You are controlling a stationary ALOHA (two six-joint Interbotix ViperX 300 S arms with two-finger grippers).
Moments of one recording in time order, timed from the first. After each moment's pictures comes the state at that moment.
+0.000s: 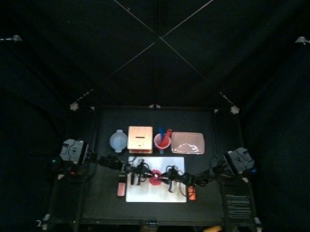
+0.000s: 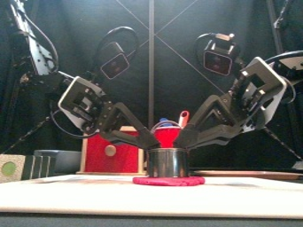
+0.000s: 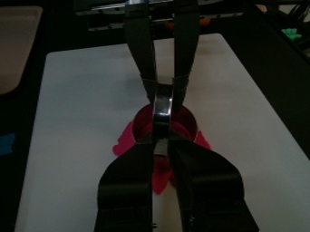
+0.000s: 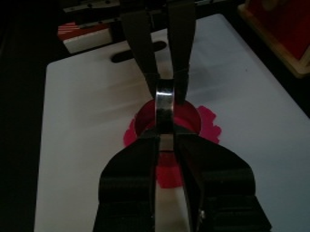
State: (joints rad) left arm -0.12 0.26 0.83 0.10 -0.65 -0.06; right arm 0.35 0.21 0.87 0.71 -0.79 -0.16
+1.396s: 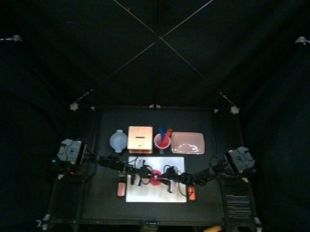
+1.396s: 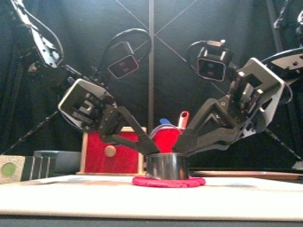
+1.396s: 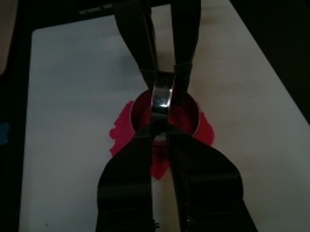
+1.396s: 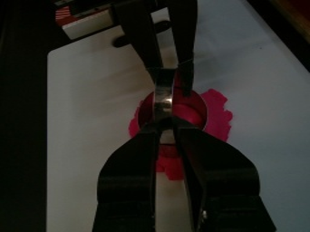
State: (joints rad) left arm -0.15 0.28 0.76 0.13 -0.36 -0.06; right arm 0.33 0.21 0.85 0.71 -0.56 -0.16
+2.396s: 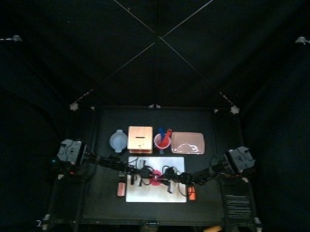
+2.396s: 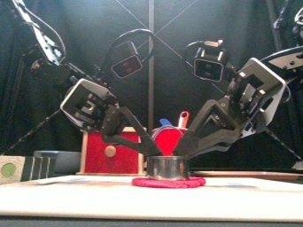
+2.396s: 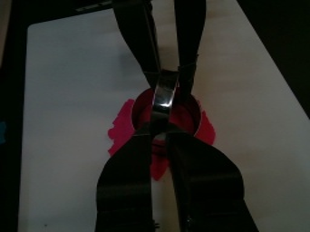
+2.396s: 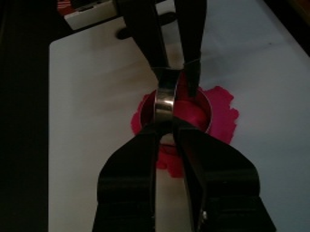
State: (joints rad) left arm -0.16 0.29 0.75 0.12 -0.31 -0.06; right arm 0.31 0.21 0.84 0.68 -0.51 -0.17
